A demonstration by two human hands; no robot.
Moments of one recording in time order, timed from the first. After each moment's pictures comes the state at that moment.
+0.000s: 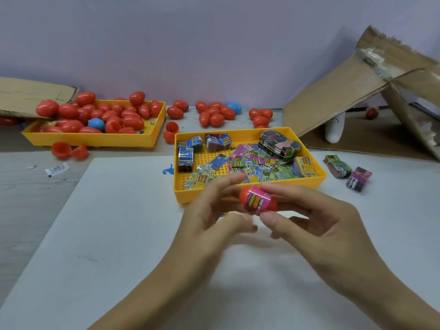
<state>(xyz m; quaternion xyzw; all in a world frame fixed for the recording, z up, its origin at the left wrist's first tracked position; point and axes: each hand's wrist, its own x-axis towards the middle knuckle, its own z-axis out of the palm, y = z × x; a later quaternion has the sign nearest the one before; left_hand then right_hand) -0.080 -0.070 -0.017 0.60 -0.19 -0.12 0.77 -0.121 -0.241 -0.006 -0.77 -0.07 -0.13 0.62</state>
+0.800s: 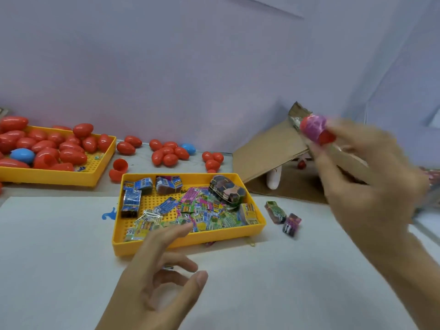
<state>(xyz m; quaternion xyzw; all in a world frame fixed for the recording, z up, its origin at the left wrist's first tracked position) -0.077 -0.077 -0.032 0.68 -0.24 0.04 0.70 -0.083 -0.332 0.100 -0.79 -0.10 -0.61 0.03</state>
